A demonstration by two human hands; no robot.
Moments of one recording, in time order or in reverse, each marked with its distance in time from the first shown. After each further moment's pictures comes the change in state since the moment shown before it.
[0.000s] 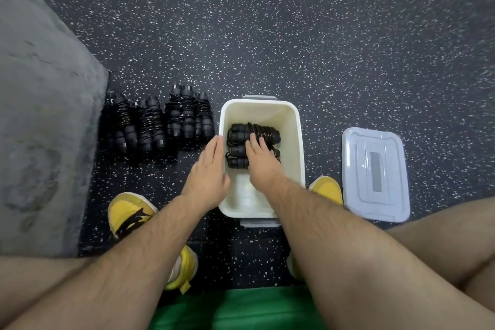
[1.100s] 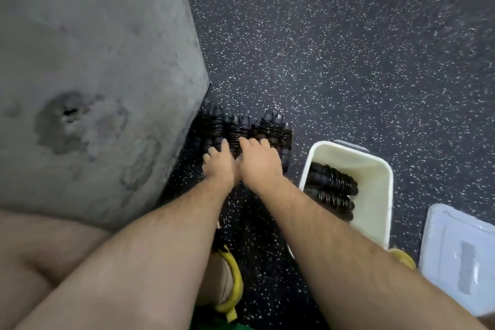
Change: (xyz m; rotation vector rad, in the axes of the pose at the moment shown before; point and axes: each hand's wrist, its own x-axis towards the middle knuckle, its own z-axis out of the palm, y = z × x) left_hand 0.044 -0.119 -0.067 -0.138 0.071 -0.779; right_hand 0.045 -0.191 -0.087 0.027 0.215 -0.295
